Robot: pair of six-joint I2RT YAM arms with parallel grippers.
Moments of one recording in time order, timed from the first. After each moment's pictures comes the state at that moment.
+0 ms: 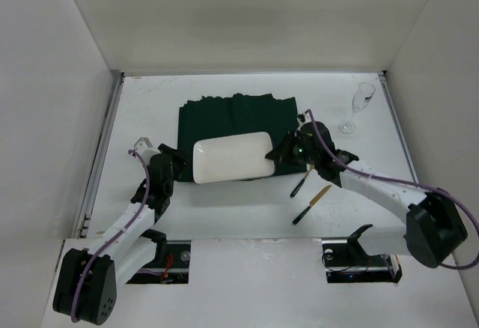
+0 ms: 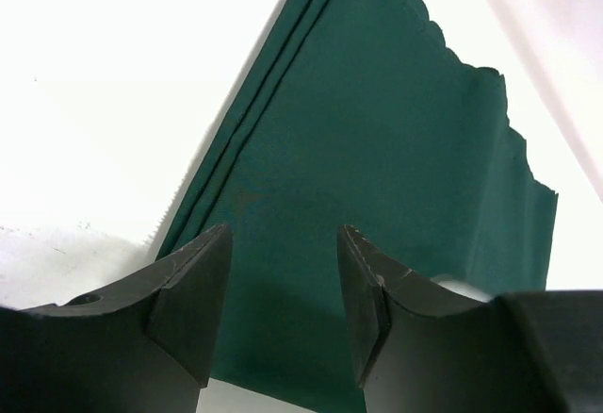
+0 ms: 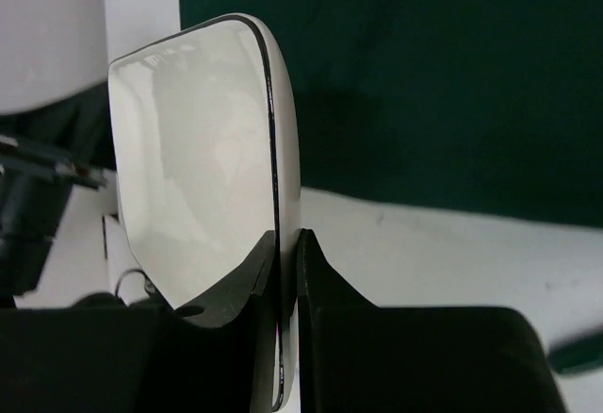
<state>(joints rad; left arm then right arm) -0.29 0.88 0.27 0.17 -0.38 -0.90 0.62 1.22 0.73 -0.06 -0.19 0.88</state>
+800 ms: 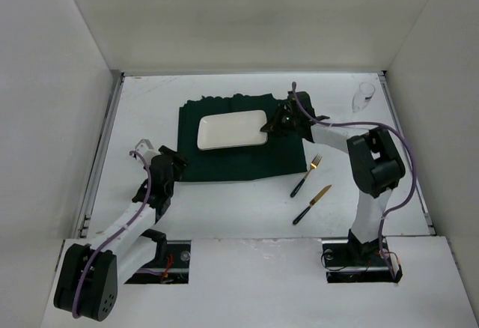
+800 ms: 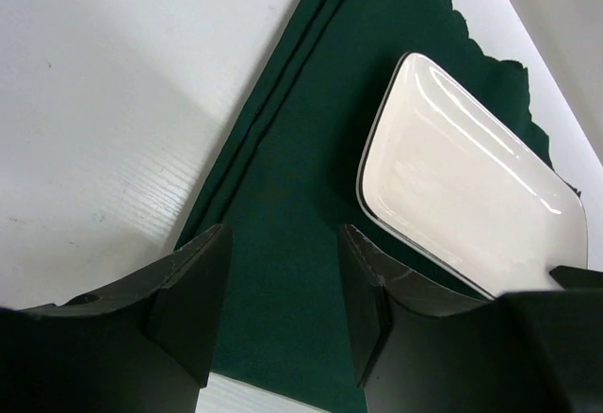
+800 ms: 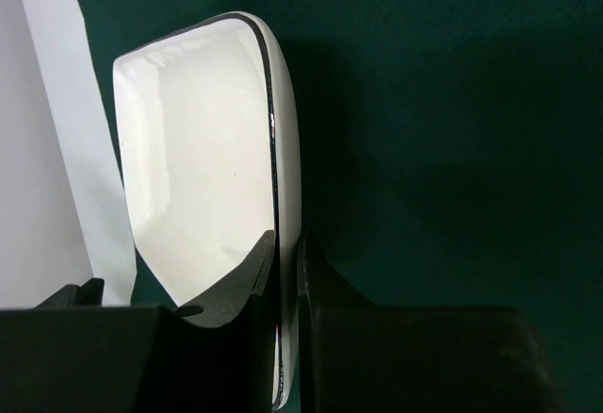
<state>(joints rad) -0.28 0.91 0.25 0.19 -0.38 -0.90 0.41 1.90 1.21 0.04 -0.29 0.84</state>
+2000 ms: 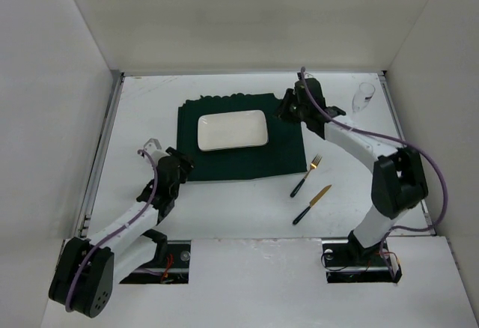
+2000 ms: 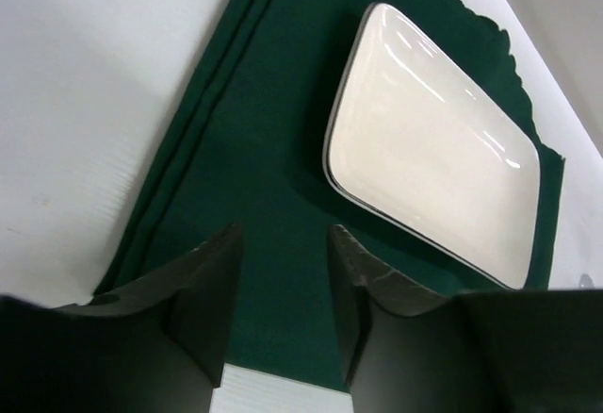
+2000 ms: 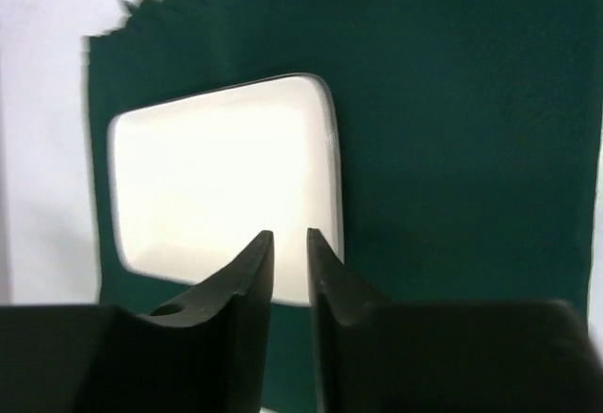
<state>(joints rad) -0.36 0.93 0.25 0.23 -0.39 -0.91 0.42 1.73 1.30 -0.18 -0.05 0.64</state>
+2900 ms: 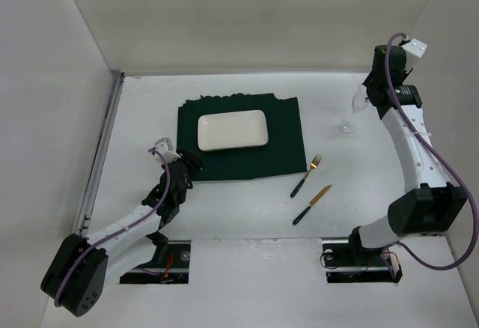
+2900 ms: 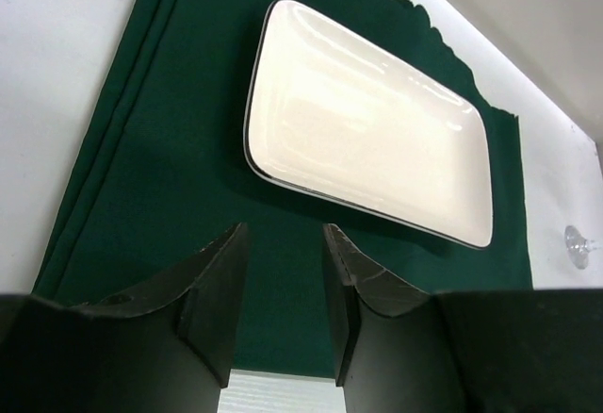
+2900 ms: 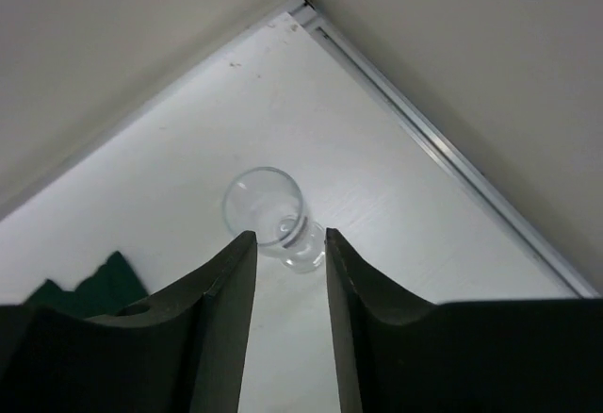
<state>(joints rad) -0.54 0.91 0.21 0.40 -0.49 -0.78 0.04 1.48 1.58 -0.58 0.59 0.41</state>
